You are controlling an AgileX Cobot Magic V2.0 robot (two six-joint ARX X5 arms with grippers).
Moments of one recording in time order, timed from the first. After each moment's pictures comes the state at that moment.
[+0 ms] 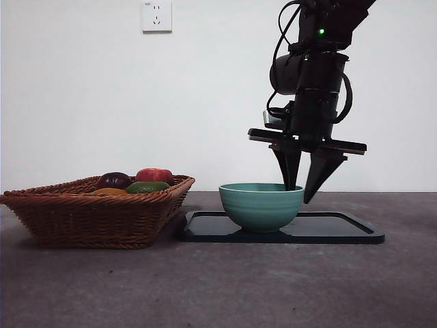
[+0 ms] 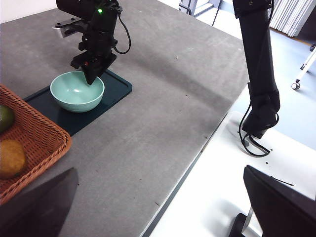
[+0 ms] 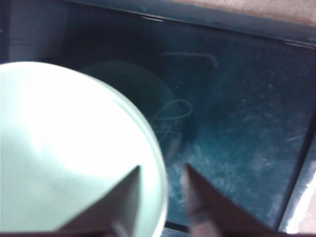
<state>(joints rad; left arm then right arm) -0.64 0.50 1.23 -1.19 0.38 0.04 0.38 2.09 1.75 -1.00 -0.12 0.28</state>
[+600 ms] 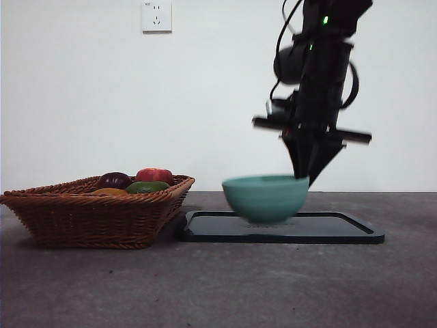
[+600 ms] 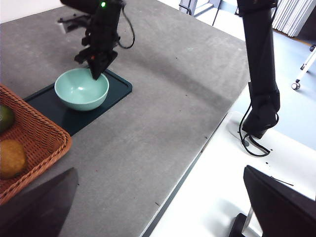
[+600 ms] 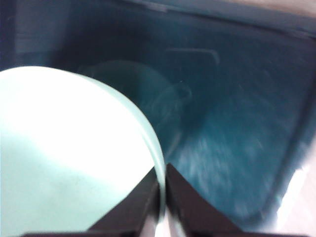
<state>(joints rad) -0.64 0.50 1.23 -1.19 0.38 0.04 0.37 2.04 1.76 -1.06 -0.13 0.26</state>
